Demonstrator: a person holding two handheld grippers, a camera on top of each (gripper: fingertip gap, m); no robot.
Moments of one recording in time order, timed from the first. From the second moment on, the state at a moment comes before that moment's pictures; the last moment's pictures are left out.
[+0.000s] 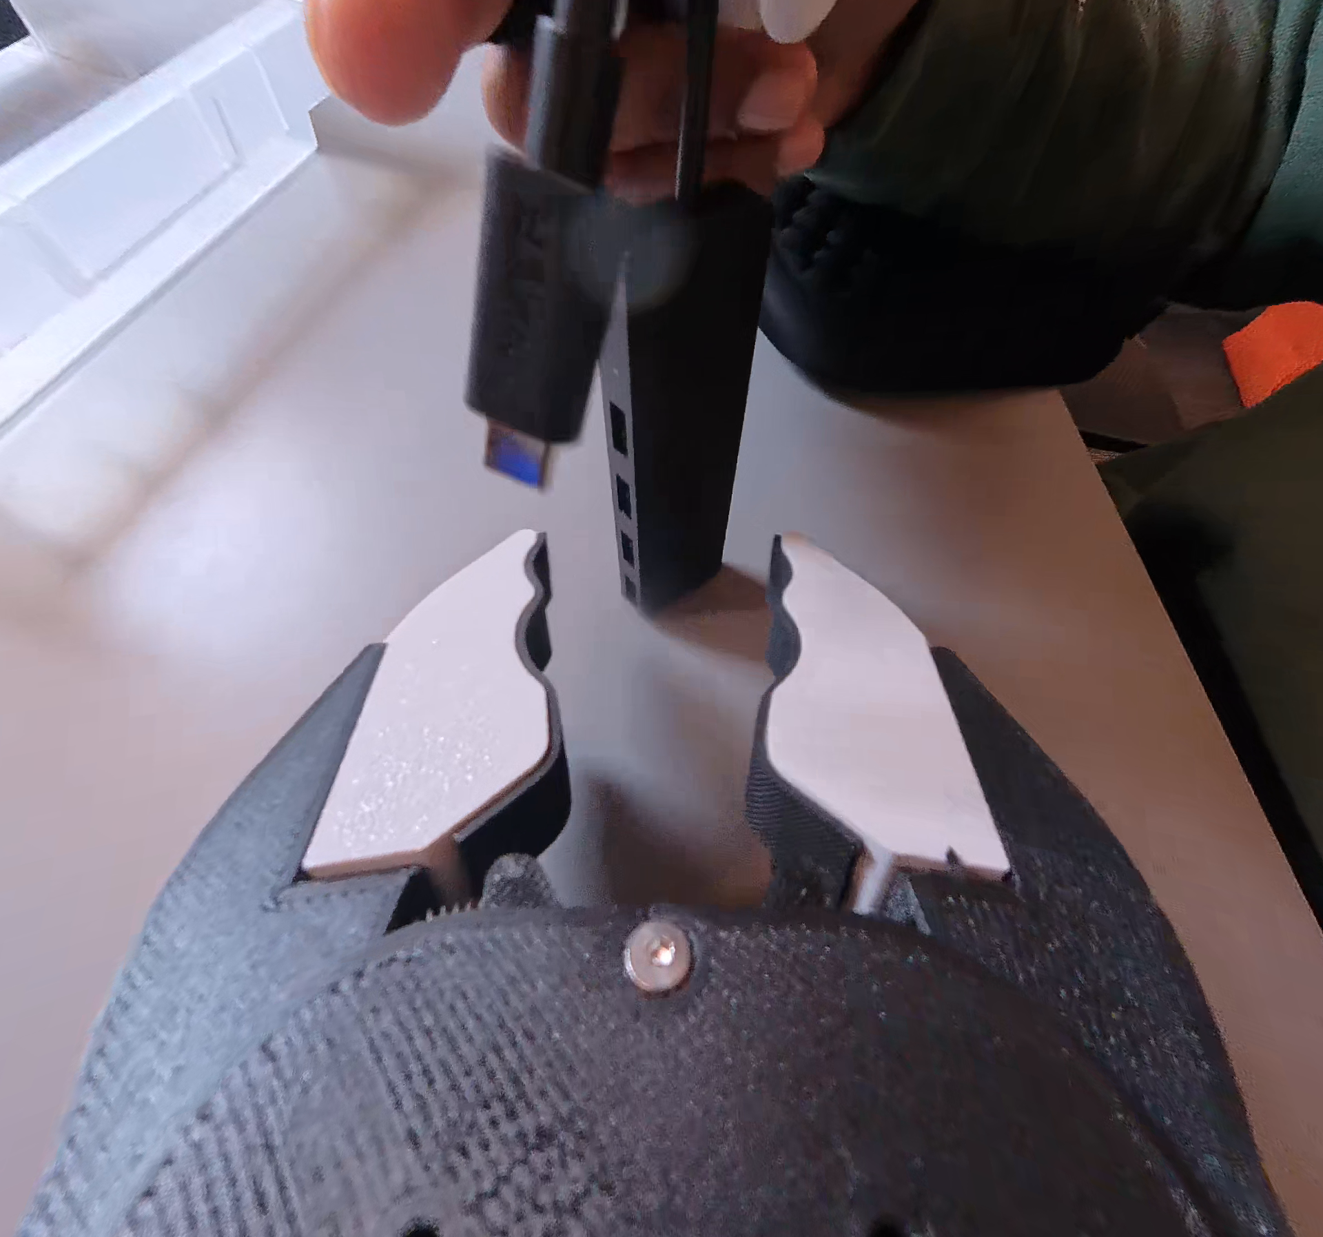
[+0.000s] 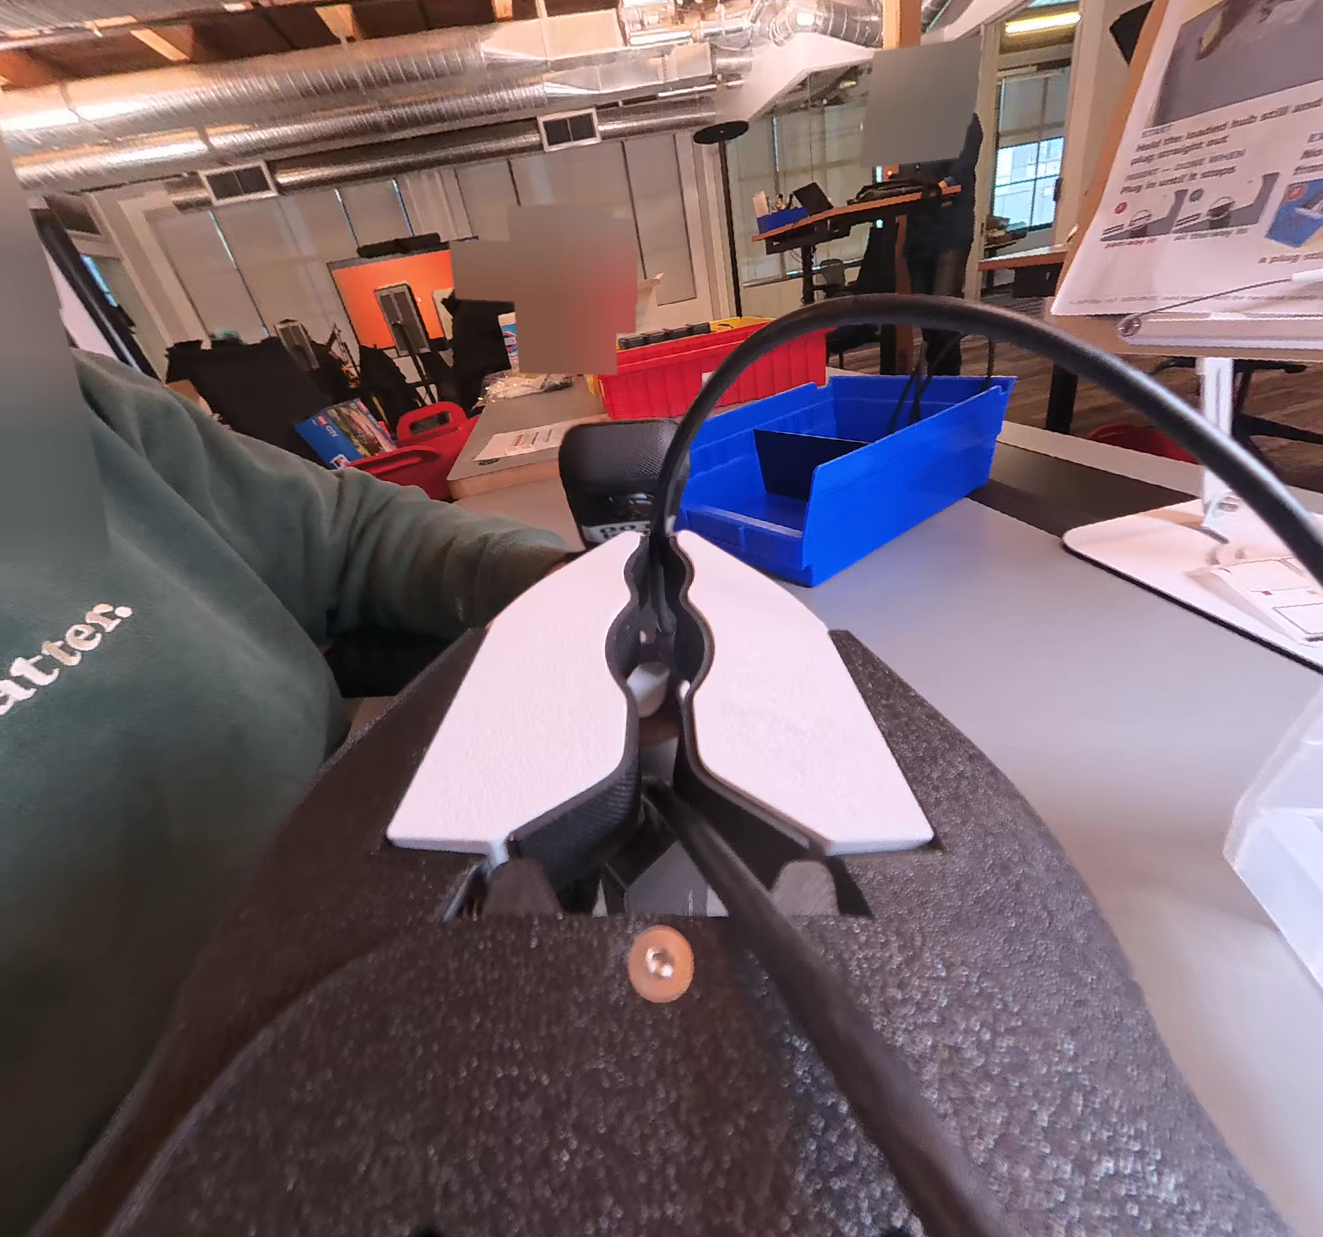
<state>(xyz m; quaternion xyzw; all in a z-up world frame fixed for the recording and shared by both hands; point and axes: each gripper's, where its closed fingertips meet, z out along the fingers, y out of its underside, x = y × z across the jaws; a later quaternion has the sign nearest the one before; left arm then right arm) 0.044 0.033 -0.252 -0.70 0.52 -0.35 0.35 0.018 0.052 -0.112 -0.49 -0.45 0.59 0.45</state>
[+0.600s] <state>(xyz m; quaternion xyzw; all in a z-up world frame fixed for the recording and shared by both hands) 0.013 0.041 -0.233 -0.70 0.51 -0.33 0.37 0.036 0.043 -0.160 -0.57 -0.55 0.50 0.35</state>
